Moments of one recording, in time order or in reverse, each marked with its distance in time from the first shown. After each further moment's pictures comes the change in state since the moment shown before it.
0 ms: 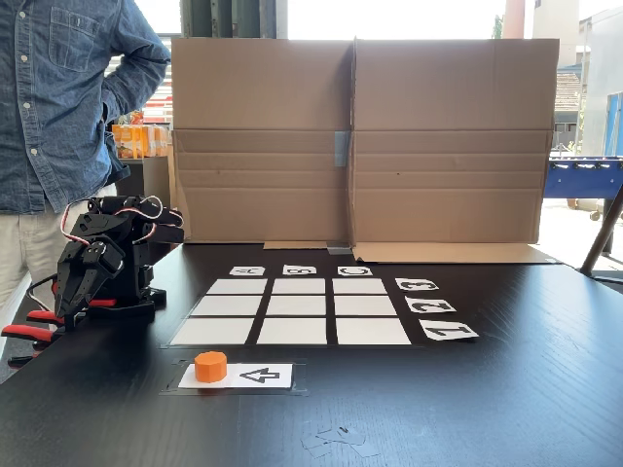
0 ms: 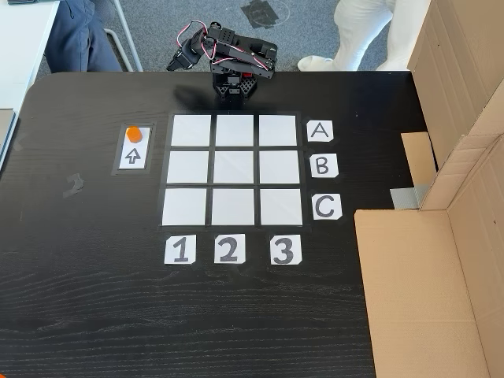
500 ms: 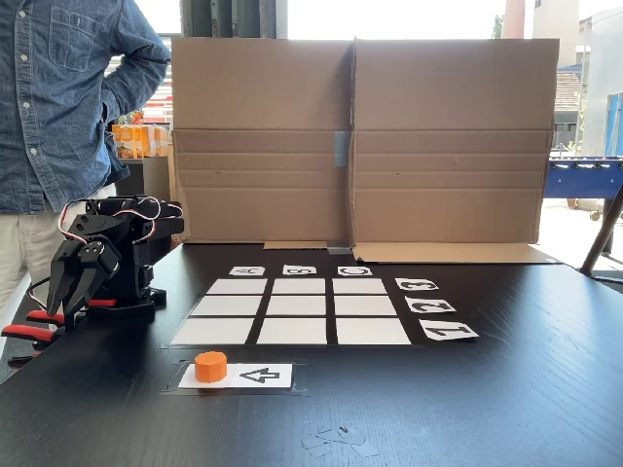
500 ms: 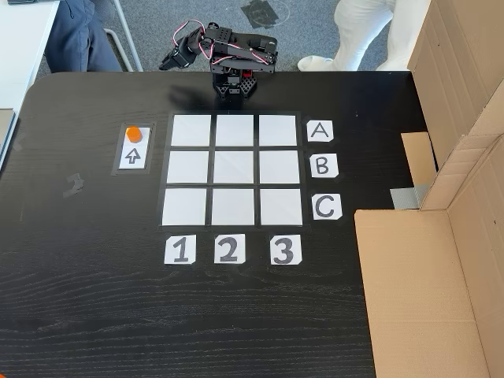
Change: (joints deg) arm -0.1 -9.7 0.0 -13.4 -5.1
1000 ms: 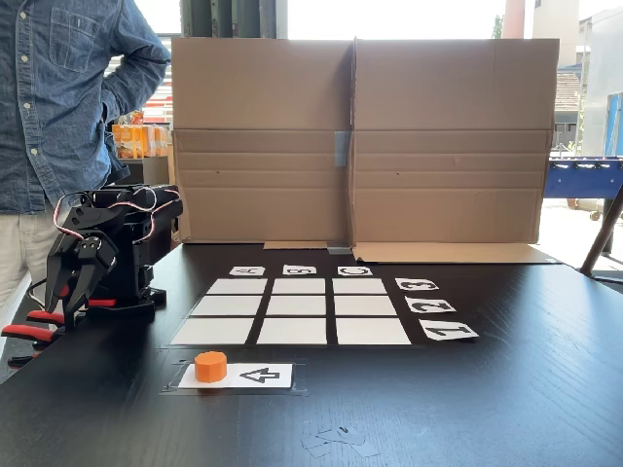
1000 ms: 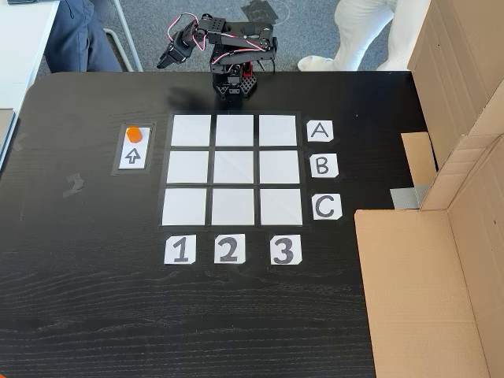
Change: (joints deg) arm 0.1 -18.6 -14.2 -0.4 -2.8
